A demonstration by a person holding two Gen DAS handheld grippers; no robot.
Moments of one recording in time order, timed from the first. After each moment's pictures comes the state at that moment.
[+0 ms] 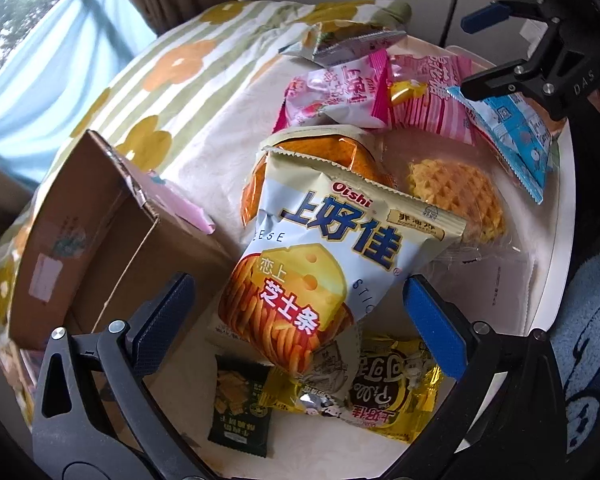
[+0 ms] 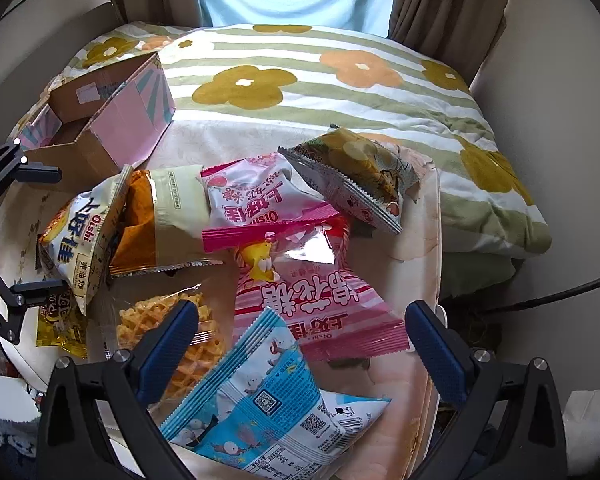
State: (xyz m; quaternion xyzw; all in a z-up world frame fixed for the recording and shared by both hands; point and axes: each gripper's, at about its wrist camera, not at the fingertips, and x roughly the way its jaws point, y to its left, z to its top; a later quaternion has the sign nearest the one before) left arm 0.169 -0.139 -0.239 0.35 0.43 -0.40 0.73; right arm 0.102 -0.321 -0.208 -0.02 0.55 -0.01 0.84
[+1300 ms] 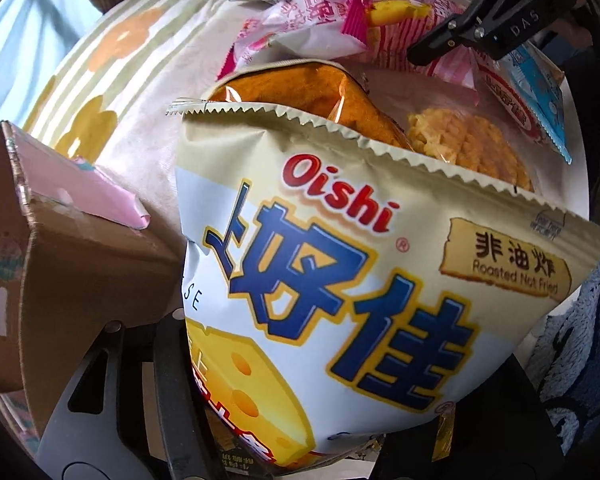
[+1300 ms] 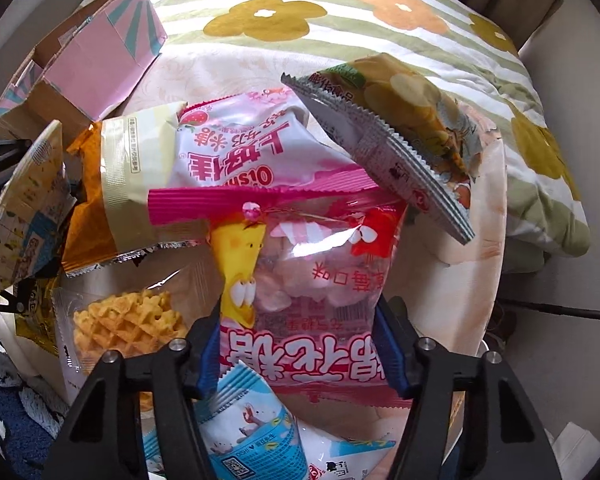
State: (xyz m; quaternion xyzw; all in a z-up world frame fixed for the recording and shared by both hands) left arm 0.208 -0.173 -0.298 0.36 0.49 -0.43 0.66; right arm 0.163 -0.346 -0.266 -0.03 0.64 0.05 0.77
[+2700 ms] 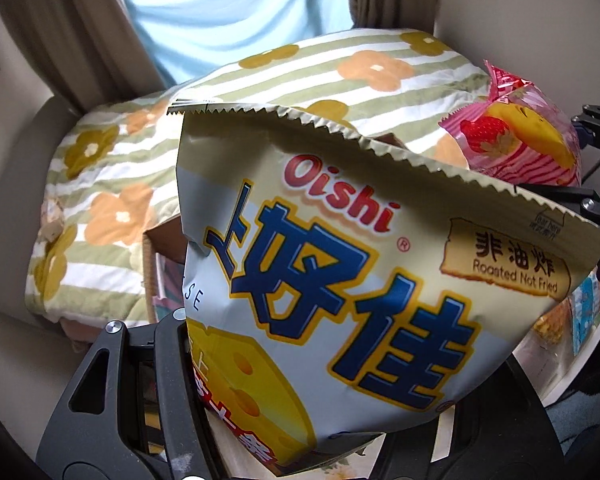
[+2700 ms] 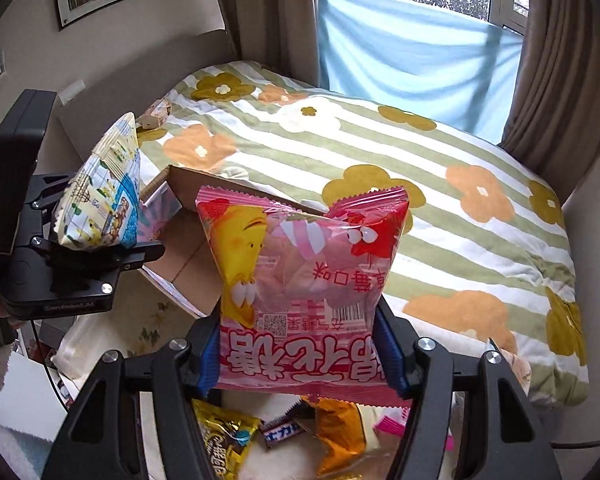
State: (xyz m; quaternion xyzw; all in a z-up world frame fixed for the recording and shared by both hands) left arm 0.283 0.009 -0.142 0.18 0.47 -0.14 0.85; right arm 0.239 -0.145 -0.104 -0.05 0.45 0.17 0.87
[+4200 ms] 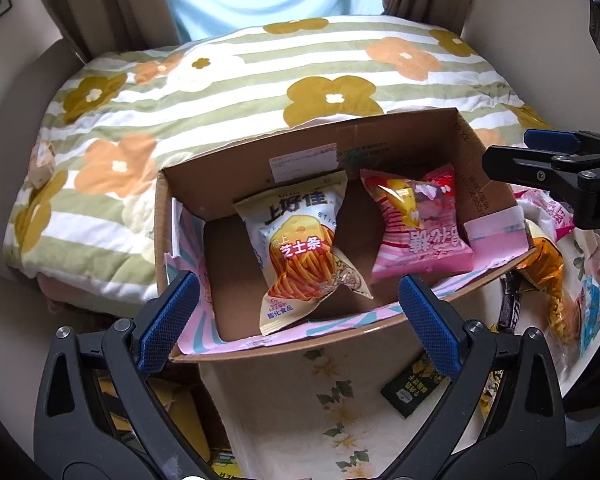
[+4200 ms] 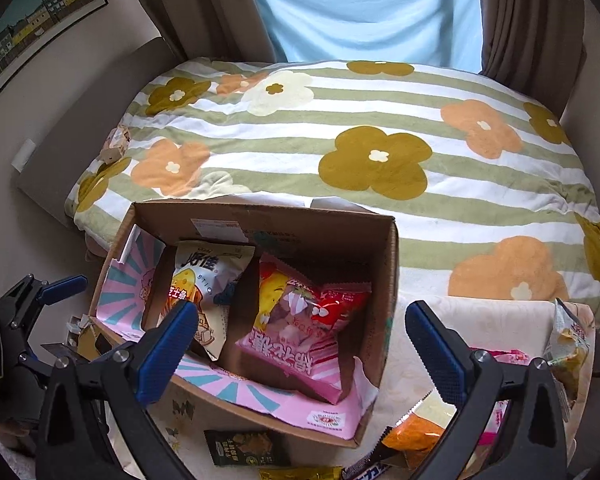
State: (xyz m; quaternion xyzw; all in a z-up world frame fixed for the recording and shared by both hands) left arm 0.299 0.072 -0.174 0.12 0.51 -0.14 0.84; right arm 0.294 -0.118 -0.140 0.06 0.51 0.10 0.85
